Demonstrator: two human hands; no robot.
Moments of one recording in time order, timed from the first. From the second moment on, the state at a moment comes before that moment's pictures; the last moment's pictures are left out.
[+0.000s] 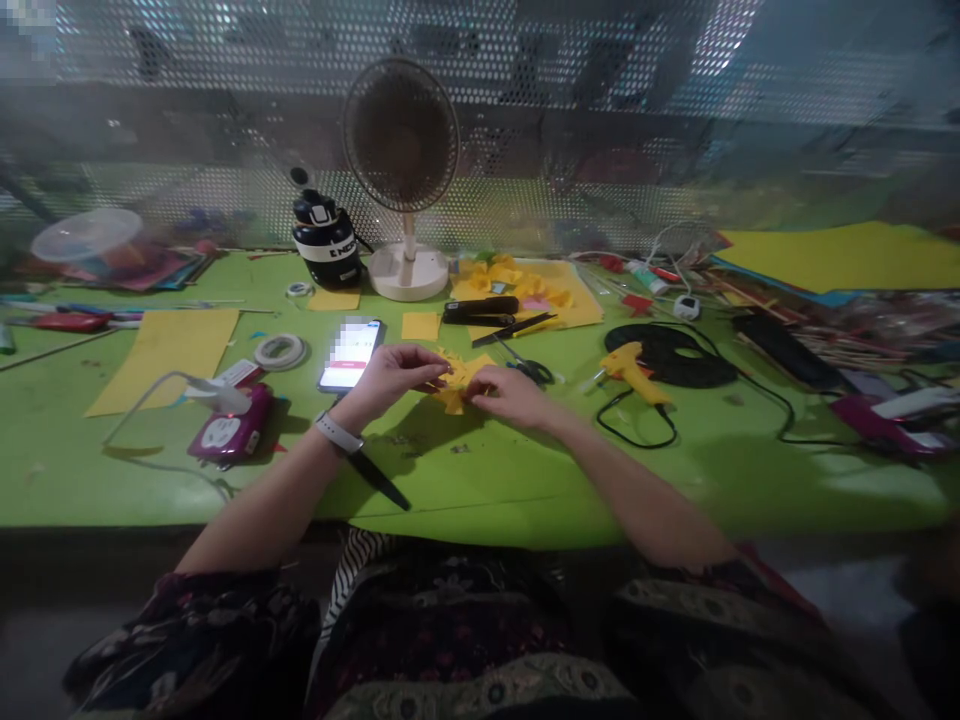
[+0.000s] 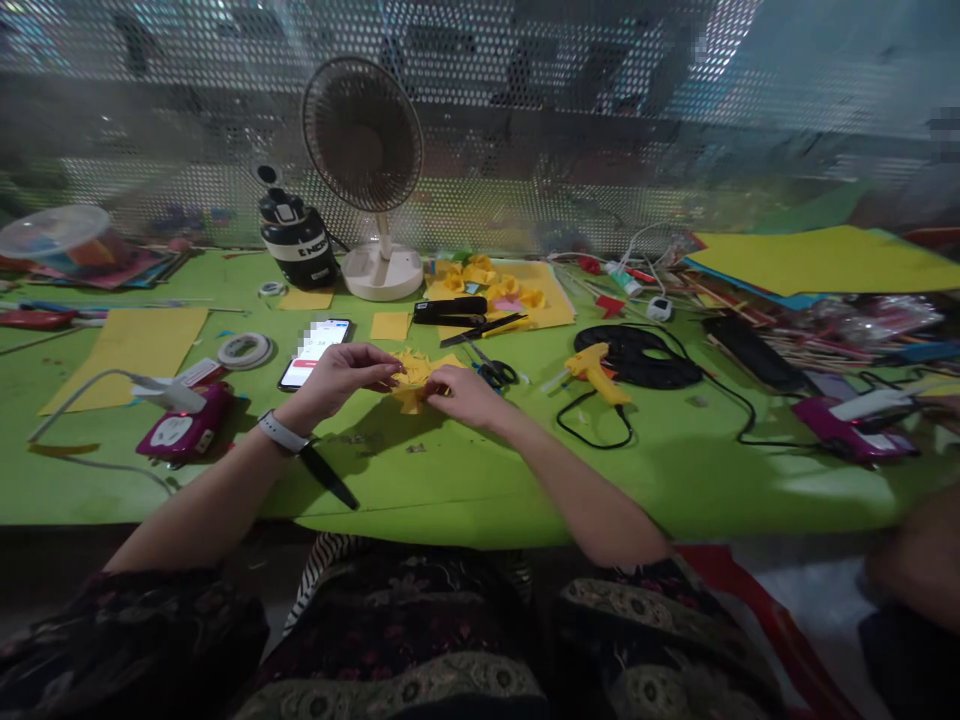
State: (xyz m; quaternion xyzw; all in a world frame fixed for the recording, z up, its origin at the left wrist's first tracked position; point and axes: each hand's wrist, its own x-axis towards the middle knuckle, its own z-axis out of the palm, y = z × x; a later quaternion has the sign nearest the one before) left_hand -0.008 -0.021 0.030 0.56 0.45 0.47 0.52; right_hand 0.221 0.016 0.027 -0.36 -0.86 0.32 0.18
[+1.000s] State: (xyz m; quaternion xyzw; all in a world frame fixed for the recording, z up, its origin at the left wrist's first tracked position) left_hand 0.003 -0.040 0.035 0.81 0.35 0.46 -0.08; right_hand 0.232 0.011 0.048 -0.30 -0.83 0.24 0.40
